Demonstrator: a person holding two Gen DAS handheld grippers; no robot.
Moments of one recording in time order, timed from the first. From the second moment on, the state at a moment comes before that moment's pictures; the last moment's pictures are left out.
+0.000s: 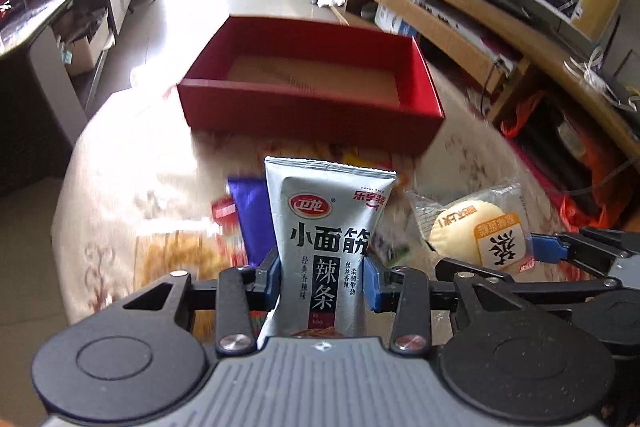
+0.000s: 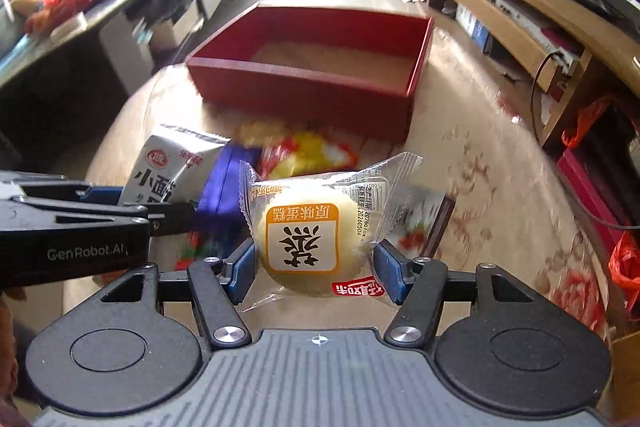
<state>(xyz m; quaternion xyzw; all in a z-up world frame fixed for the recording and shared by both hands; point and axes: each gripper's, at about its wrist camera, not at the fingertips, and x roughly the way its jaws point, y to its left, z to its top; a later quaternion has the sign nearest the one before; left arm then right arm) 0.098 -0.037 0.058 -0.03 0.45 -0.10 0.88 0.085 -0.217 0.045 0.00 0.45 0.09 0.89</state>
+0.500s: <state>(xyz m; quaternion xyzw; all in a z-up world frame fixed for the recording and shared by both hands) 0.194 -0.038 0.089 -0.04 0.41 -0.08 0.91 0.170 -0.224 0.068 0.03 0.41 0.07 0.91</state>
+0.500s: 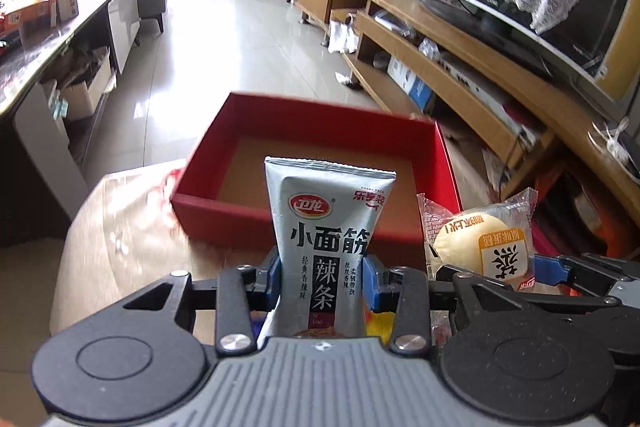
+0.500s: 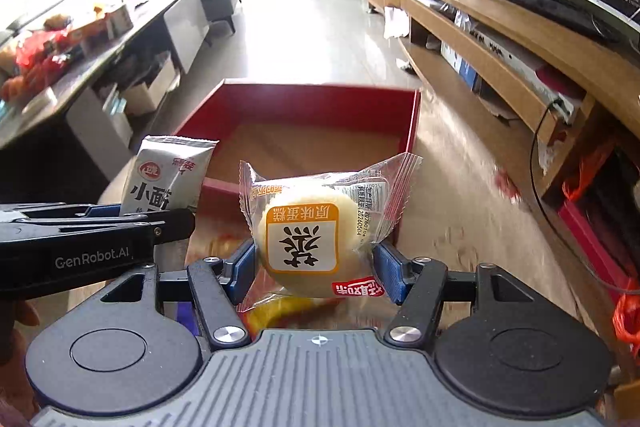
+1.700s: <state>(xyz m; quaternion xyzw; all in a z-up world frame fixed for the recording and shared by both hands) 0.330 -0.048 0.002 -0.01 0.43 -0.04 0.90 0.287 -0.204 -0.001 0.02 0.45 0.08 0.89</state>
